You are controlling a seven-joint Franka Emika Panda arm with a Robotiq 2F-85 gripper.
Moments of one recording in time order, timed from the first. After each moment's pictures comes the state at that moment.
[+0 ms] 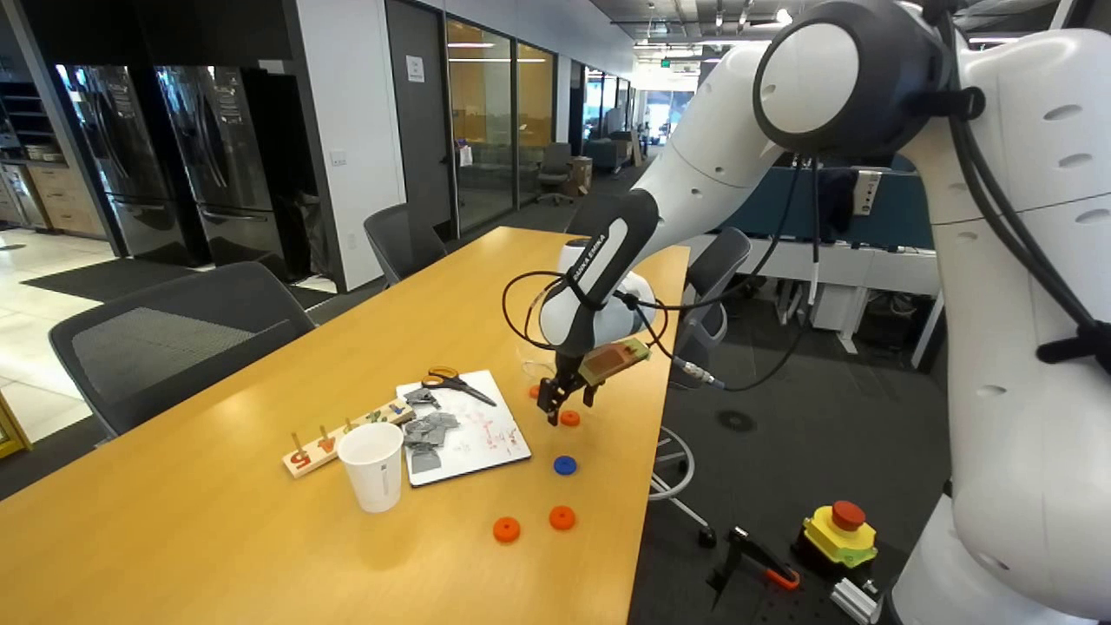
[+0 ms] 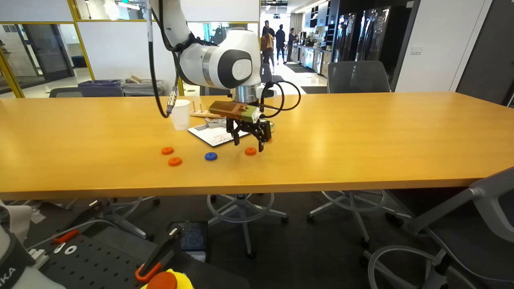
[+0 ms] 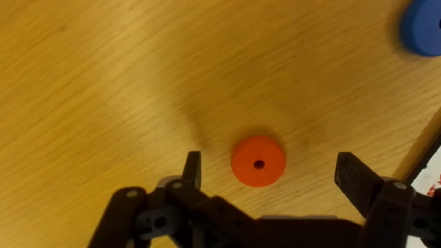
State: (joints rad) arm -0.13 0.43 -0.06 -2.18 0.01 2.68 -0.10
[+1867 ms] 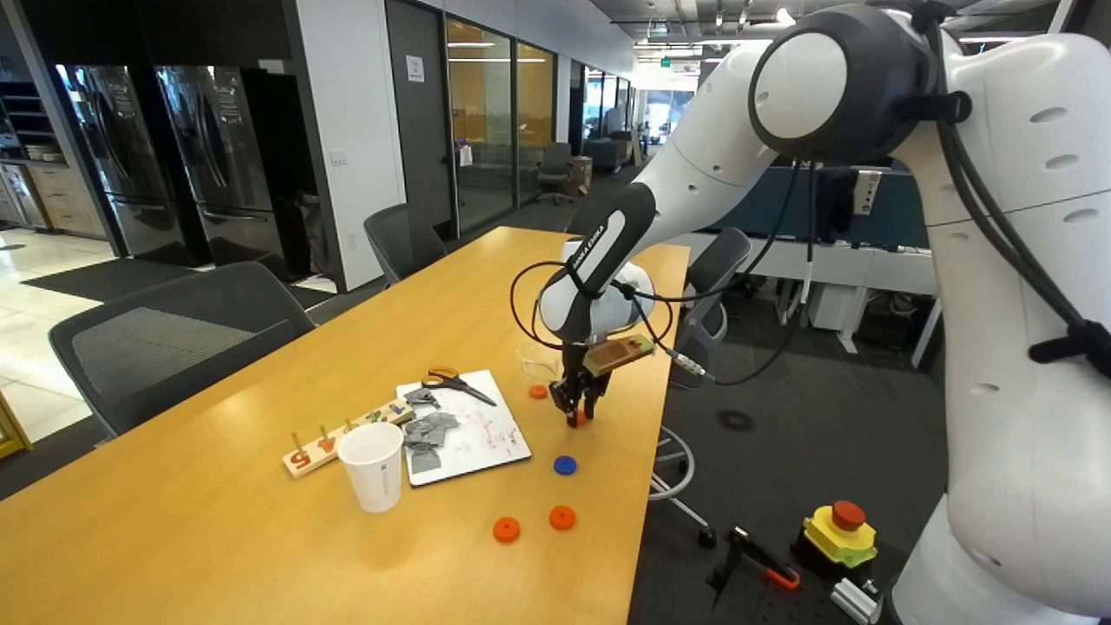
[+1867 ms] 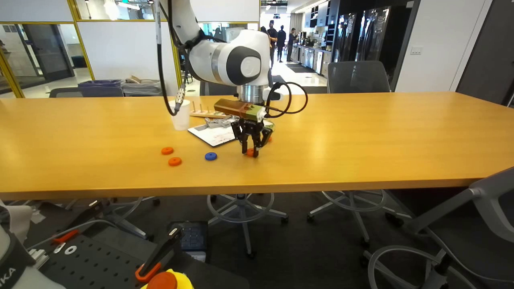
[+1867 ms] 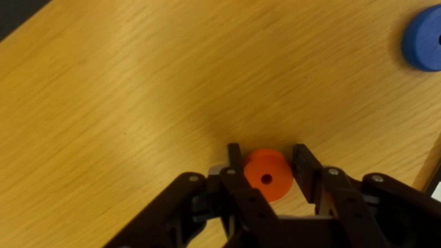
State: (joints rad) arm -0.16 0.45 -0.06 -2.13 0.03 2.53 -0.11
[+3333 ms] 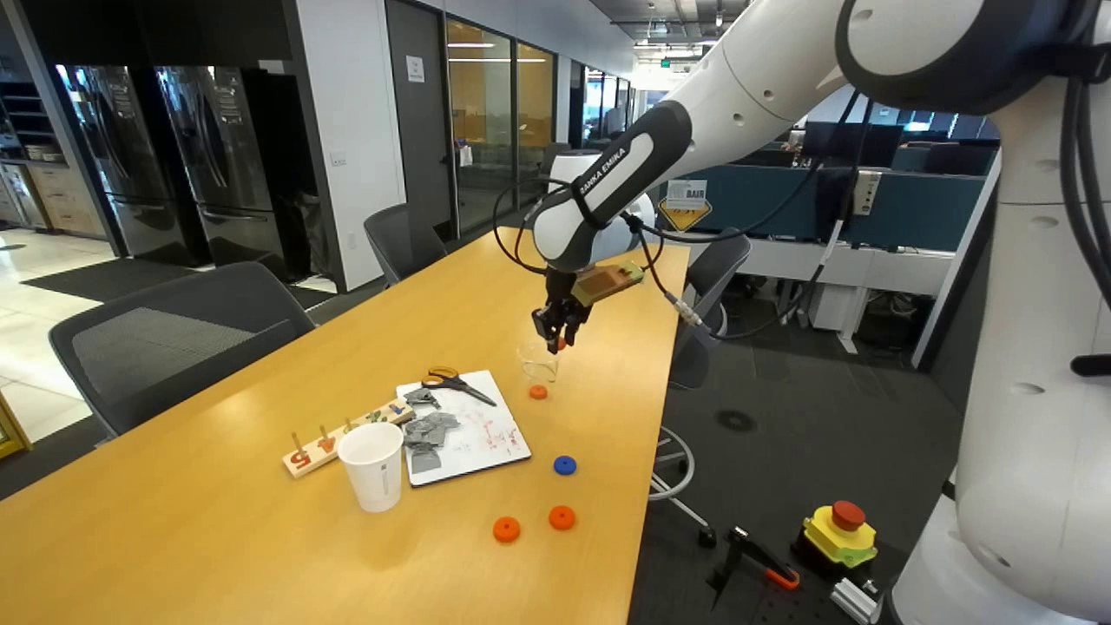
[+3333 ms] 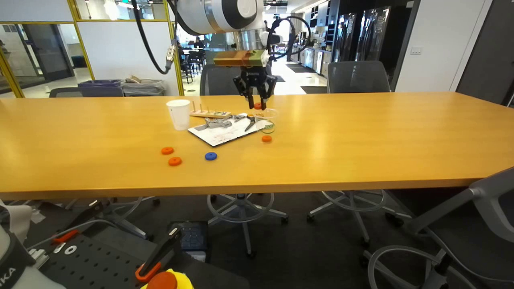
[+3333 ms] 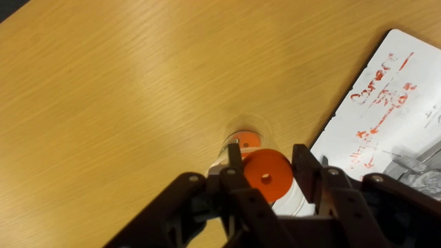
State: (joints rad) arm -0.11 0.24 -0.08 -2.08 -0.07 2.47 -0.08
